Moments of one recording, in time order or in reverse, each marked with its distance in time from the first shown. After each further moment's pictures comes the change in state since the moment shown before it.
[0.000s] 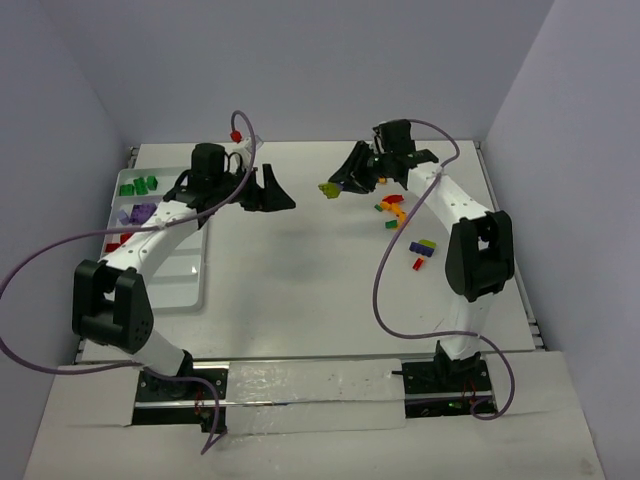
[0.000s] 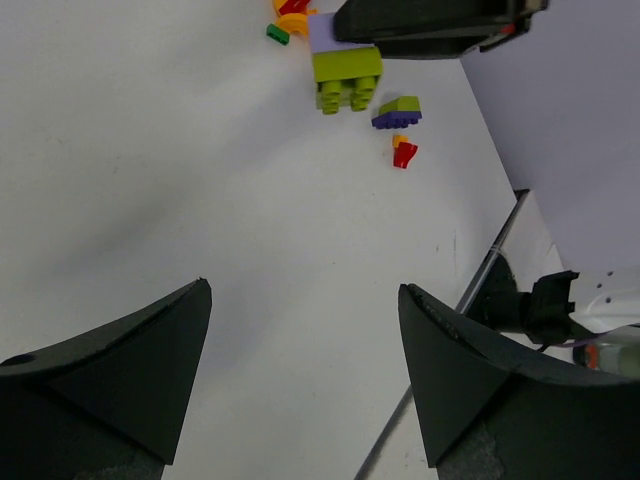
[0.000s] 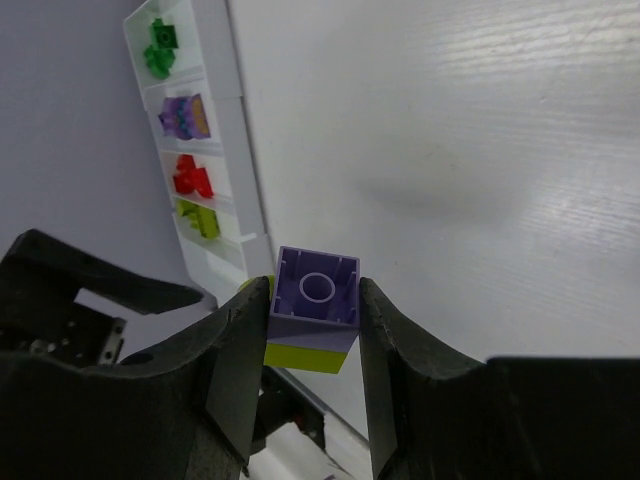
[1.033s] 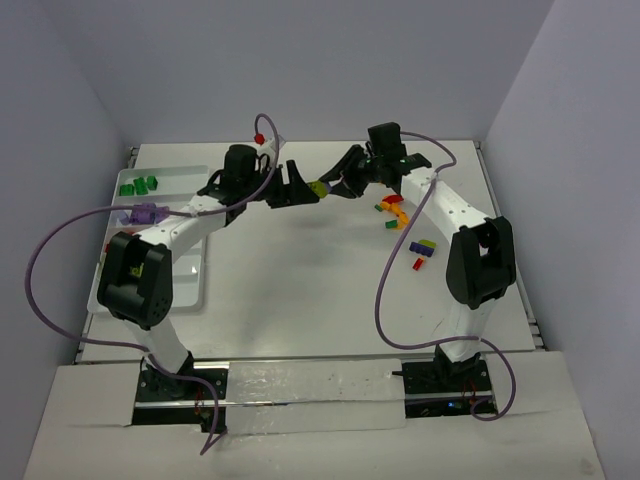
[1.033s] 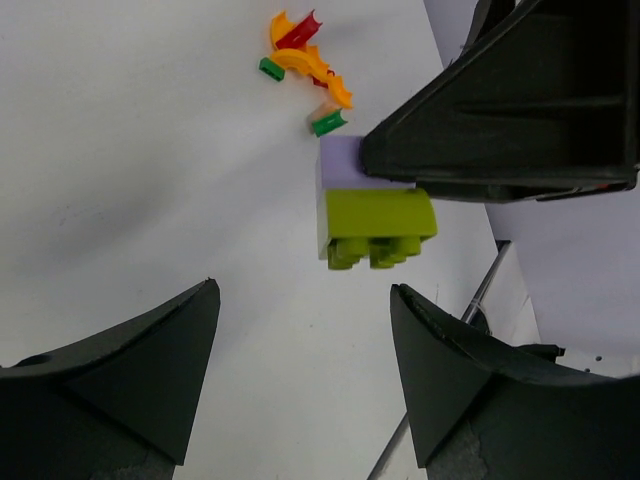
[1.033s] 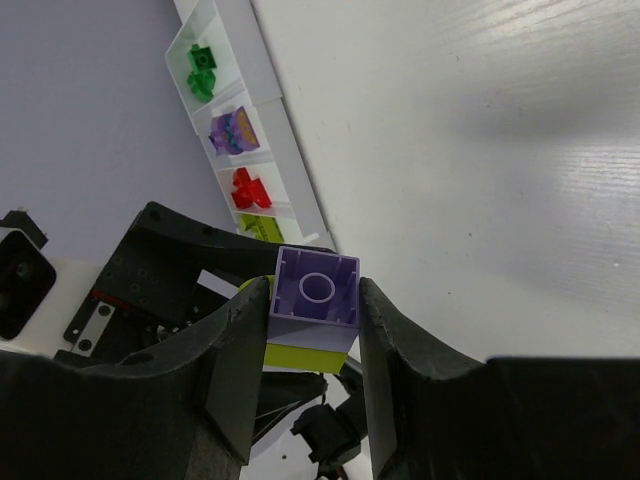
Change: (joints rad) left arm -0.115 0.188 0.051 0.193 -0.126 -0.222; right arm 0.078 -0.062 -0.047 0.017 0.069 0.309
